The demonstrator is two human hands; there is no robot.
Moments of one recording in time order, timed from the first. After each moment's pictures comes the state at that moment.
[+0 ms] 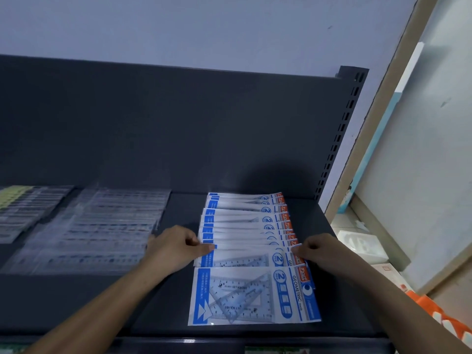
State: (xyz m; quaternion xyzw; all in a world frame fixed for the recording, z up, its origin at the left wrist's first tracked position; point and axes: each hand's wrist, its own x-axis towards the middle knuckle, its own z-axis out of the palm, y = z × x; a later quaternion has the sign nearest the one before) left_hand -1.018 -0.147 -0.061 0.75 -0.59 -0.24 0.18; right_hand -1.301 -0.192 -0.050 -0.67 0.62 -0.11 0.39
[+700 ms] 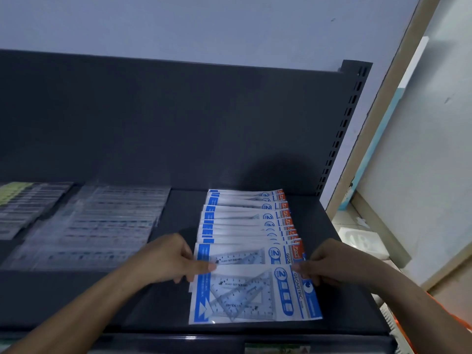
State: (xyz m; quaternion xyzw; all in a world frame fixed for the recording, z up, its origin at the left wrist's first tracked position) left_hand -1.012 -0.125 -0.044 0.71 -0.63 -0.31 0.08; right_hand -1.309 -0.174 -0.029 -0.71 0.56 -0.01 0.42
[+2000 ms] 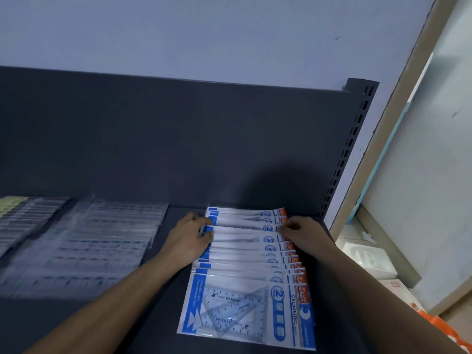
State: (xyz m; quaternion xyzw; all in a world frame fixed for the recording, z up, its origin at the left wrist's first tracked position) left_hand -1.022 -0.213 -0.073 0.71 -0.64 -0.17 0.25; right_hand -1.271 -0.272 -0.056 -0.71 0.60 -0.19 0.31
